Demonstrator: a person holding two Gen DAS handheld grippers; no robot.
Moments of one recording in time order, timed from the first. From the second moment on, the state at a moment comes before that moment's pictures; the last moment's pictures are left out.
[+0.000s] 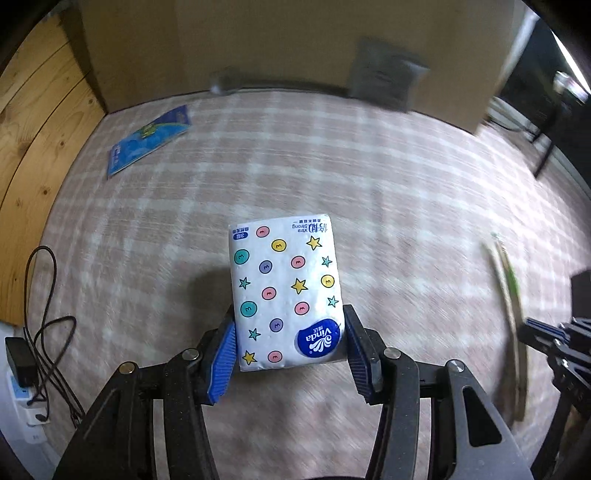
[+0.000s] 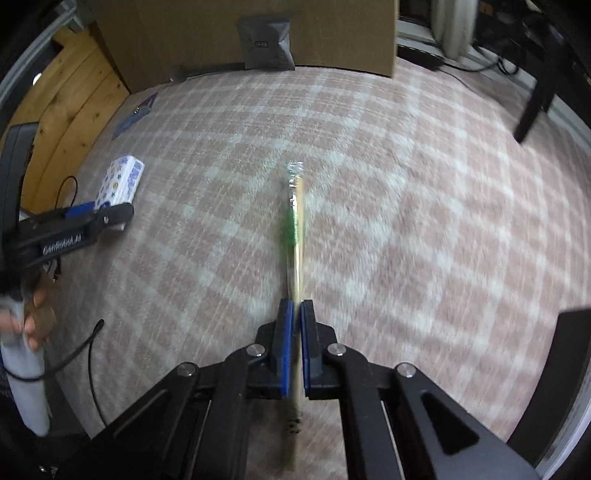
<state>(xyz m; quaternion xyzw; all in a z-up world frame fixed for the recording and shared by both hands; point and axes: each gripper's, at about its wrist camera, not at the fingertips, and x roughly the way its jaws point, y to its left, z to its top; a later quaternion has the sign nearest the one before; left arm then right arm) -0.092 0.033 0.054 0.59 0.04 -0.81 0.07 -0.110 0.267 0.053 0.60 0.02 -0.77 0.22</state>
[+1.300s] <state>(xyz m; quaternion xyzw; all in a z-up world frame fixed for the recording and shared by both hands) -0.042 0.446 0.198 0.46 -0.13 -0.83 -0.28 0.056 0.581 0.176 0.50 -0.13 -0.85 -0.01</state>
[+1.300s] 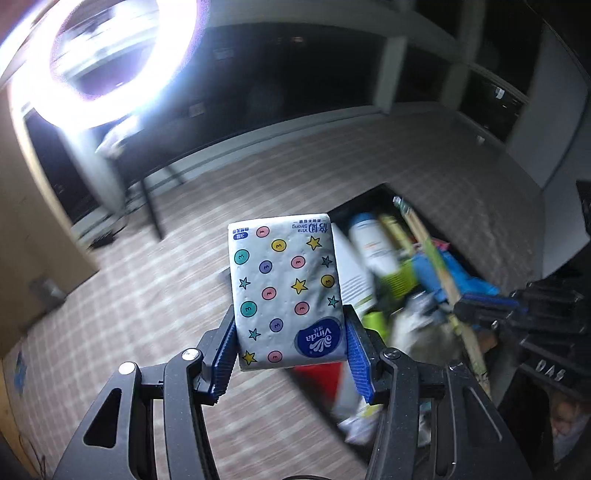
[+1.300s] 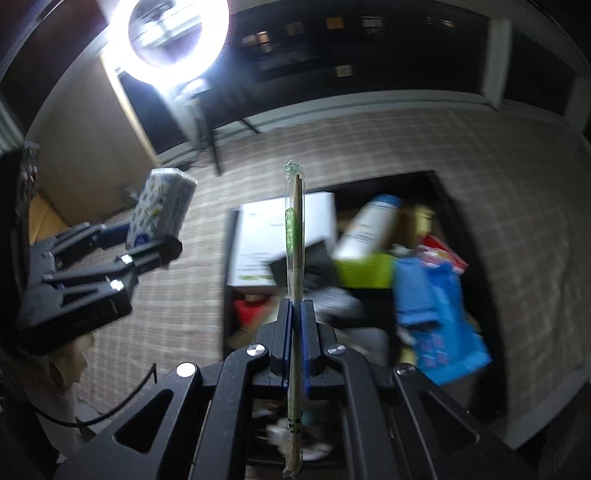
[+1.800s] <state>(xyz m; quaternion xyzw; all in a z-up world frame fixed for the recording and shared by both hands) -0.040 0.557 0.195 0.47 -0.16 -0.80 -0.33 0.079 0.650 0.169 0.51 -0.14 -0.85 -0.06</state>
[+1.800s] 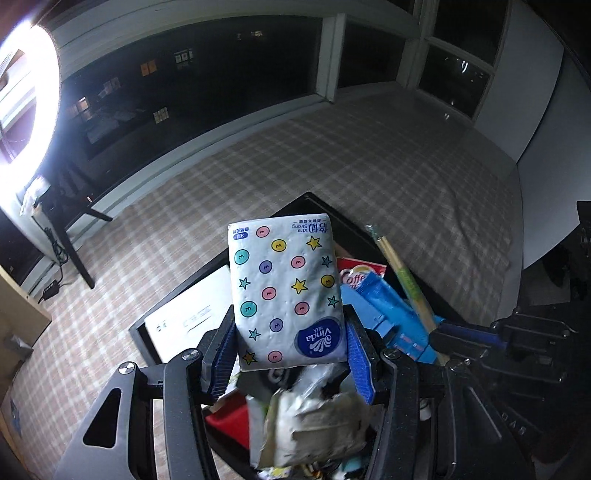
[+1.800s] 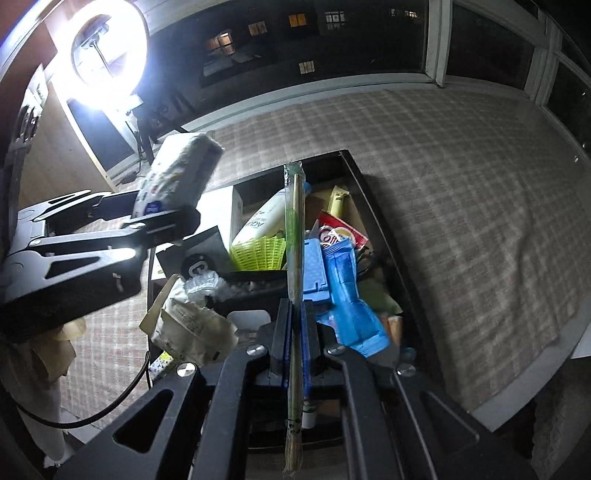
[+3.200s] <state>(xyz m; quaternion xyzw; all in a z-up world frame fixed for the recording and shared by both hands) -0.016 0.412 0.233 0.41 -0.13 -0.87 -0.25 0.048 0.527 0.202 0.48 -0.06 -0.87 0.00</state>
